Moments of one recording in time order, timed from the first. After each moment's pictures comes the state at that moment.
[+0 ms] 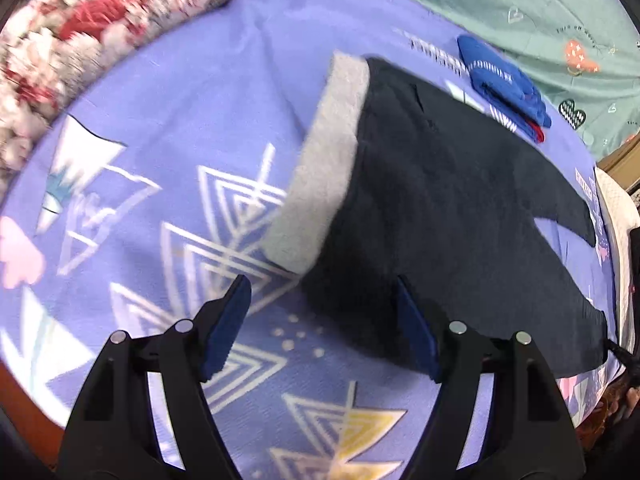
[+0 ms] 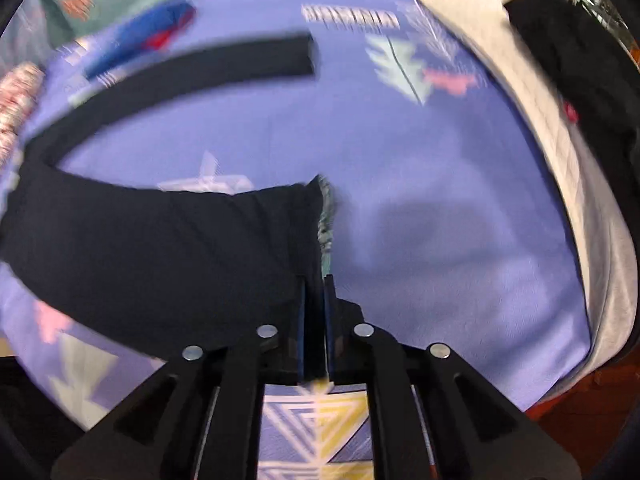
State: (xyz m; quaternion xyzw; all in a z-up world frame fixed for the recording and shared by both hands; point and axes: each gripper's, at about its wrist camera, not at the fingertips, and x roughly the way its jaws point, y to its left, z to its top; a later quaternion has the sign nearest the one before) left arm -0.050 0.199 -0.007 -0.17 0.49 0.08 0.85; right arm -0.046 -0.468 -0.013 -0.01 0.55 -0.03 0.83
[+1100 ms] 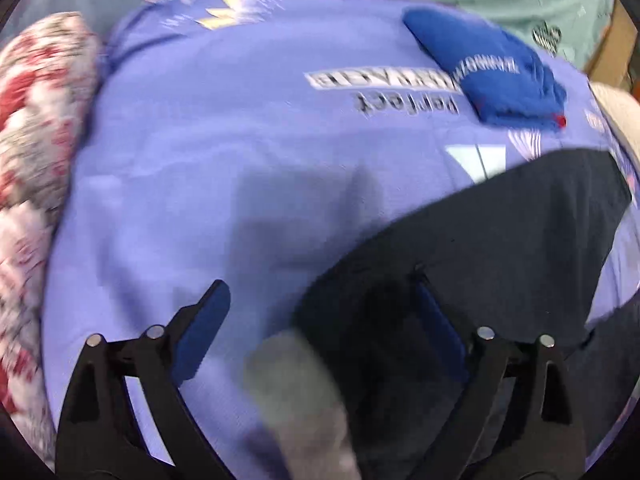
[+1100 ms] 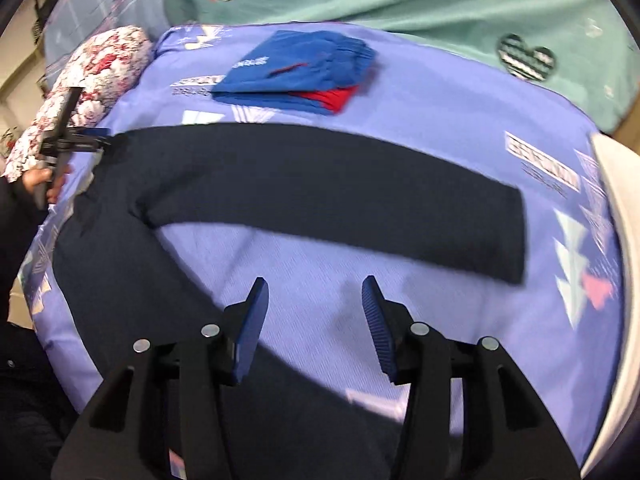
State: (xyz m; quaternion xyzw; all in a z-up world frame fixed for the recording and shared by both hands) left arm 0.201 0.183 -0.012 0.04 0.52 -0.06 0.85; right arm 0.115 -0.283 0.049 -0.08 0.49 0.23 0.84
